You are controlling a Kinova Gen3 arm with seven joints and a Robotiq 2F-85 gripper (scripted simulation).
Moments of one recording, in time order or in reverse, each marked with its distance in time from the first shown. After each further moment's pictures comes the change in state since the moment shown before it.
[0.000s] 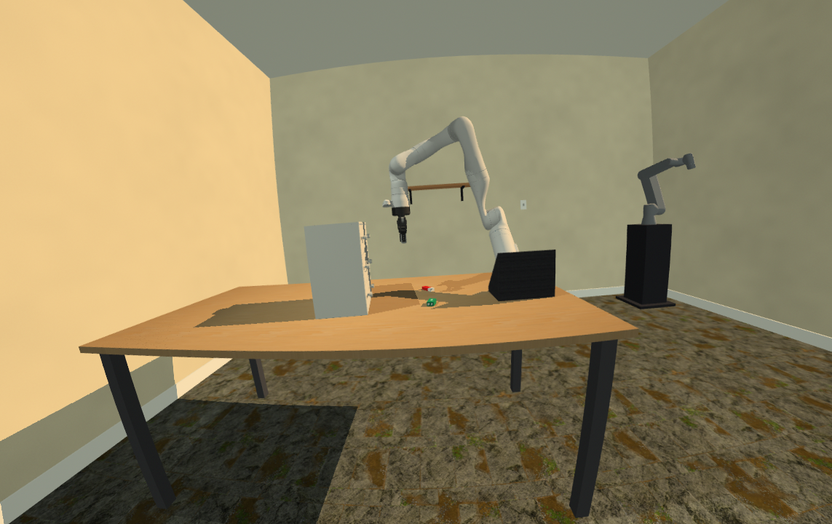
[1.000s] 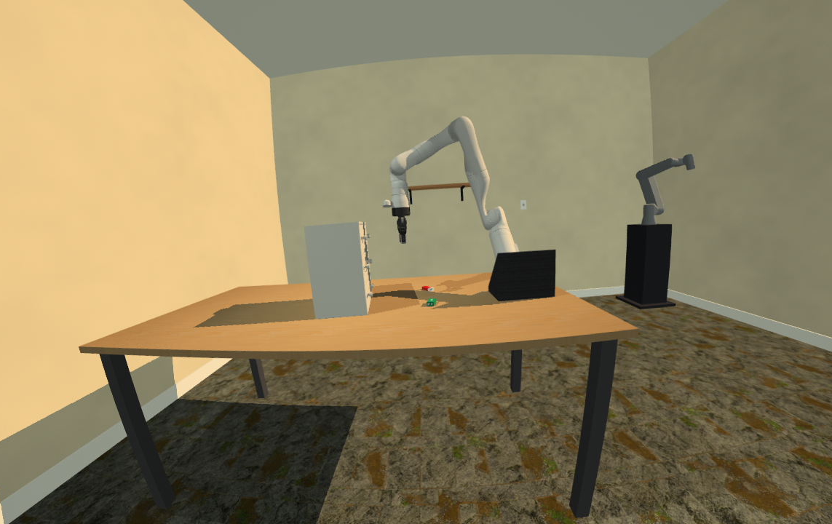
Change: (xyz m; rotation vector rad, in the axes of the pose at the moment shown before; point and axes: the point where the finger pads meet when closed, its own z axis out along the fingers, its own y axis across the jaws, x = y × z) arm 0.001 0.001 0.002 0.002 0.013 0.003
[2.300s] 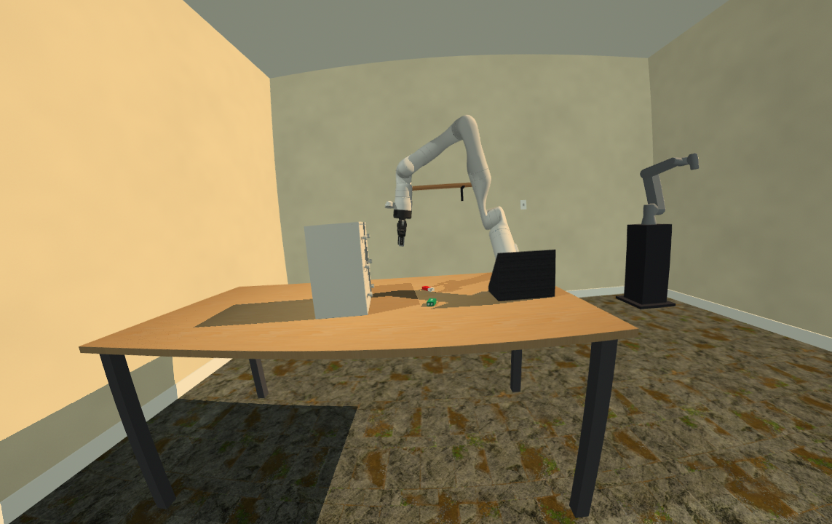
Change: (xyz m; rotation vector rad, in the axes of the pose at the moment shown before) arm 0.009 0.001 0.010 0.000 0.119 0.002
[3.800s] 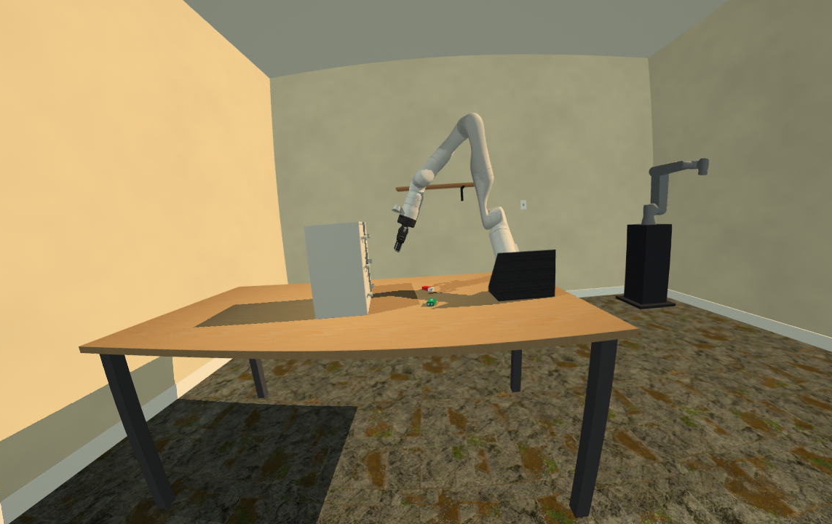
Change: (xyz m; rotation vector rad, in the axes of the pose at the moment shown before) arm 0.015 -0.001 0.023 0.002 0.277 -0.001
